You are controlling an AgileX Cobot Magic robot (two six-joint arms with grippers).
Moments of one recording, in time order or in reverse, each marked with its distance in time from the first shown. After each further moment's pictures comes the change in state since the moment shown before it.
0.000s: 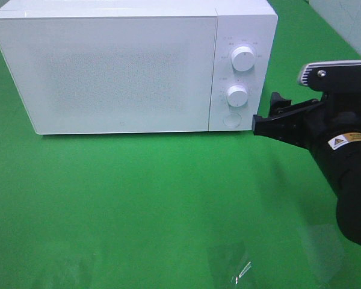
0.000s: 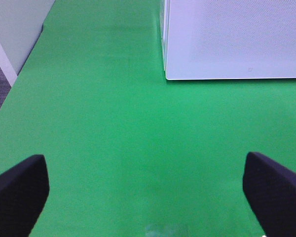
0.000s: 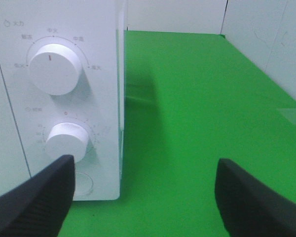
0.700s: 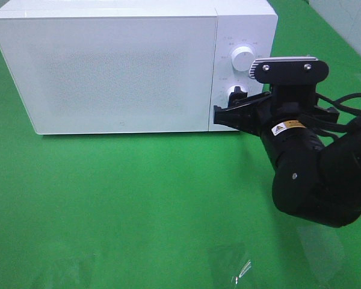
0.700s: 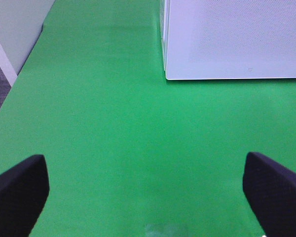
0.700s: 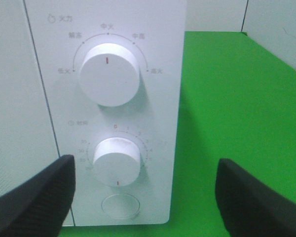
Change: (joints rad) left arm 0.000 0.000 0.000 0.000 0.000 0.000; right arm 0.007 0.210 -0.205 -0.023 -0.002 0.044
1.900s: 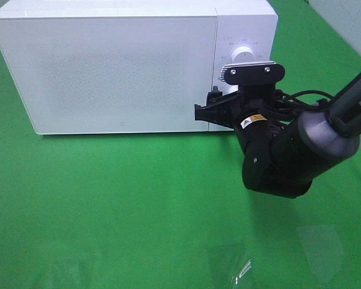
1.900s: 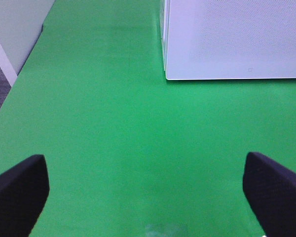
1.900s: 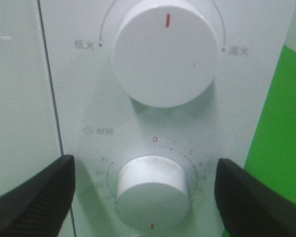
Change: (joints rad) left arm 0.000 0.000 0.000 0.000 0.000 0.000; right arm -0.103 0.233 -0.206 -0.168 0.010 0.043
